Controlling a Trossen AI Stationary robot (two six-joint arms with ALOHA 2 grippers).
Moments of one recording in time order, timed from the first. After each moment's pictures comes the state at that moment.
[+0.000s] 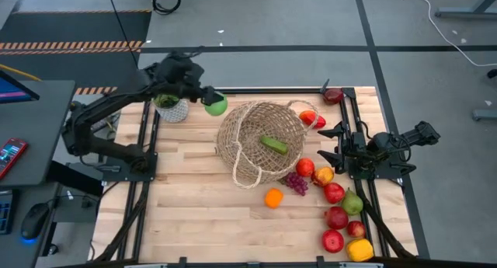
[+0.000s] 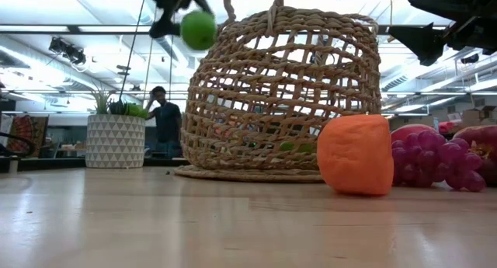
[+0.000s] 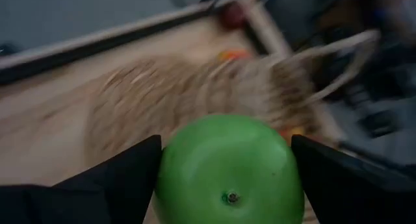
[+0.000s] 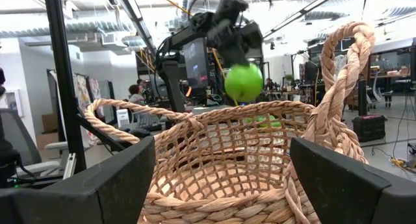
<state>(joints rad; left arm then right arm) 0.56 1.28 1.40 -0.73 0.20 -0.61 0.34 0.01 0.01 0.32 0.48 -0.06</state>
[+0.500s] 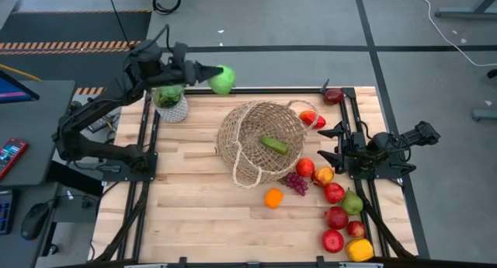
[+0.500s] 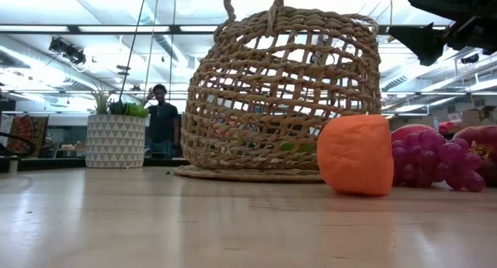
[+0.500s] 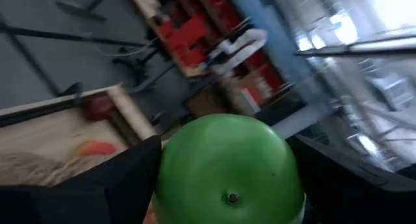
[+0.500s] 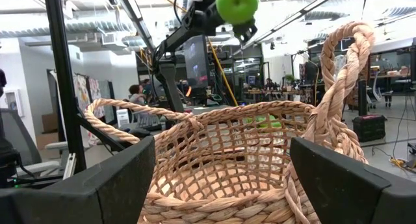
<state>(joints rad) 0.56 1.19 1.40 -0.21 0.34 -0.91 0.34 0.01 0.01 0.32 0.48 -0.06</state>
